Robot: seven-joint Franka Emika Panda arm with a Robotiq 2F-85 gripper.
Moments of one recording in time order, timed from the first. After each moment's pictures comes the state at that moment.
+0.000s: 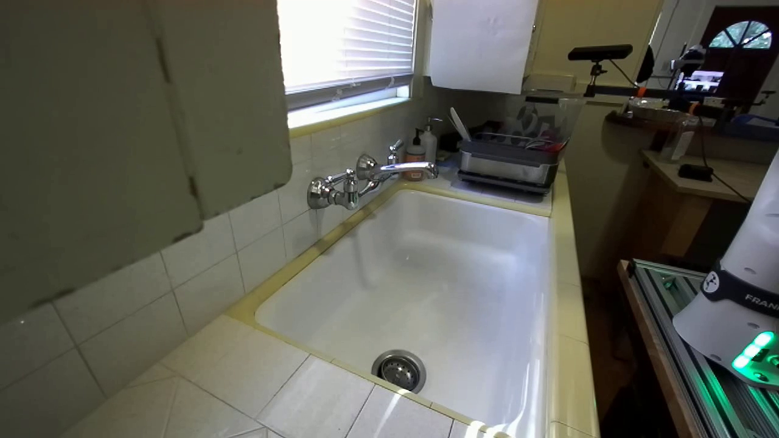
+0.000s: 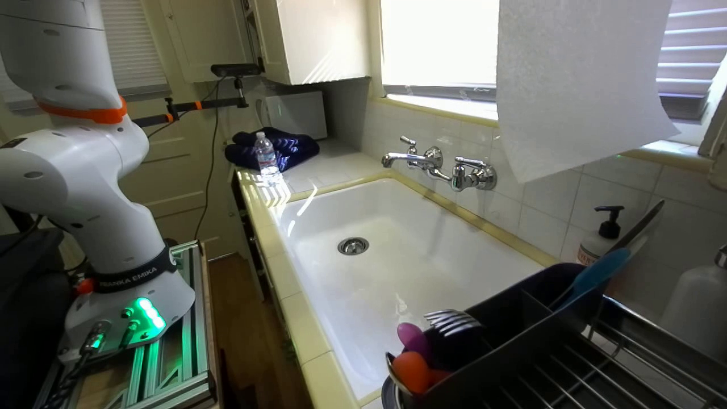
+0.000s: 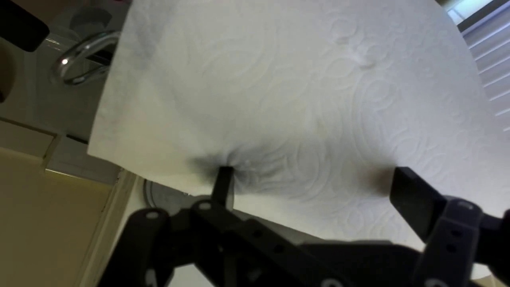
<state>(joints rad) -0.36 0.21 -0.31 -1.07 -0.33 1.90 0.41</state>
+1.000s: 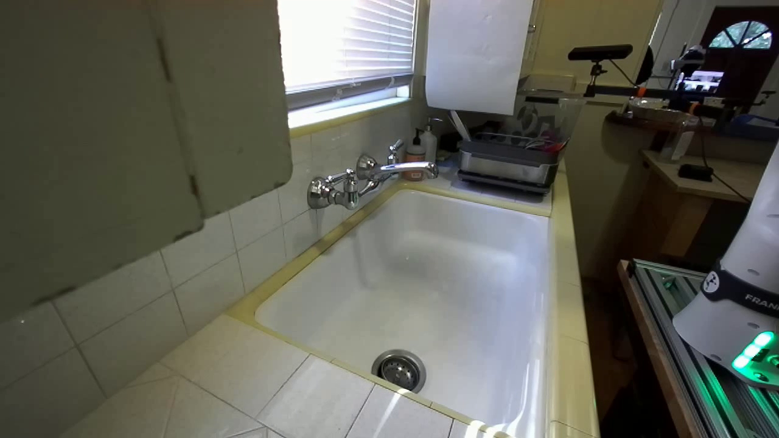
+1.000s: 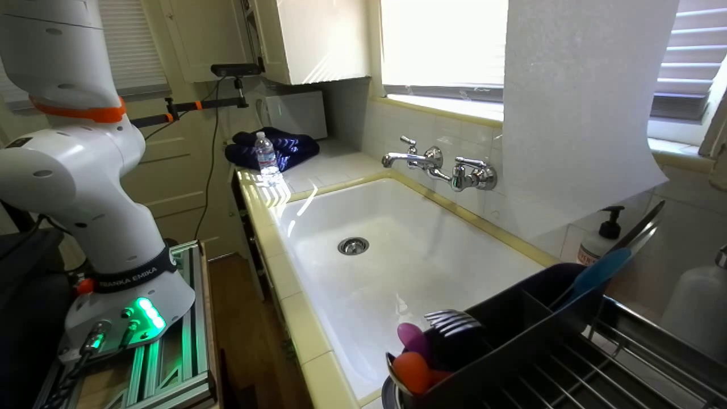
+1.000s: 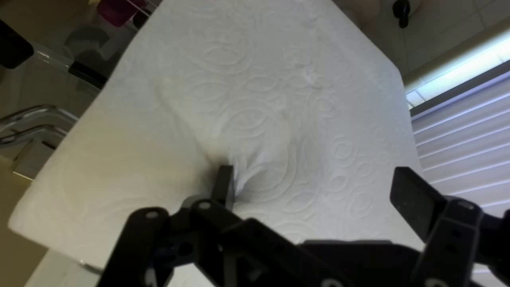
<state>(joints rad) -0.28 0.19 -0.27 -1.13 -0.38 1.80 0.36</state>
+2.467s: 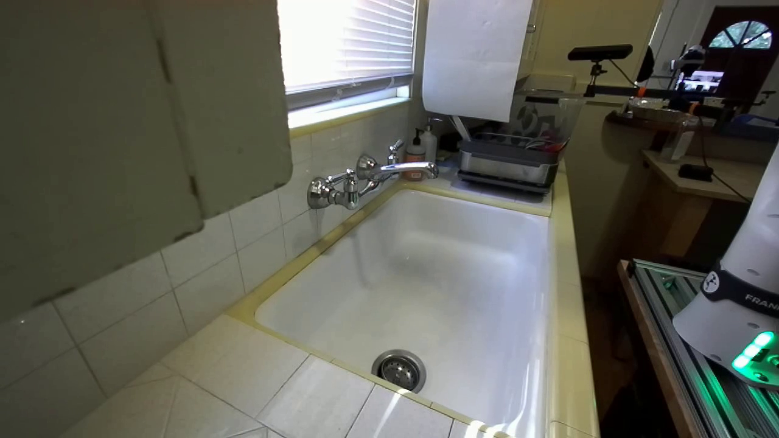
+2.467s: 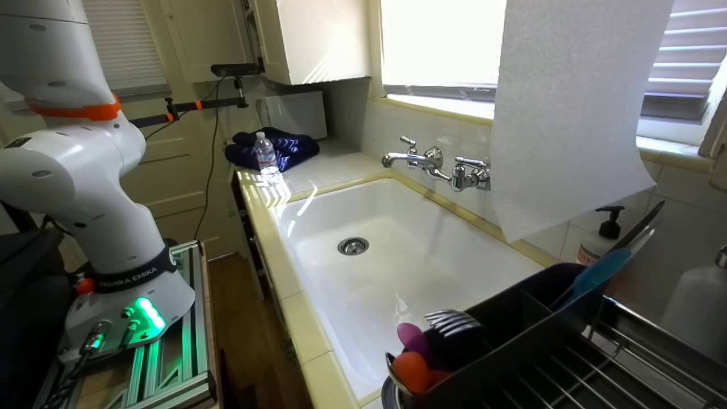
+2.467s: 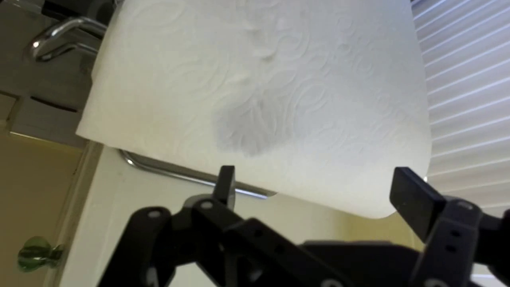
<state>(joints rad) -0.30 0.11 -0.29 -1.15 -0.38 2.01 0.44</state>
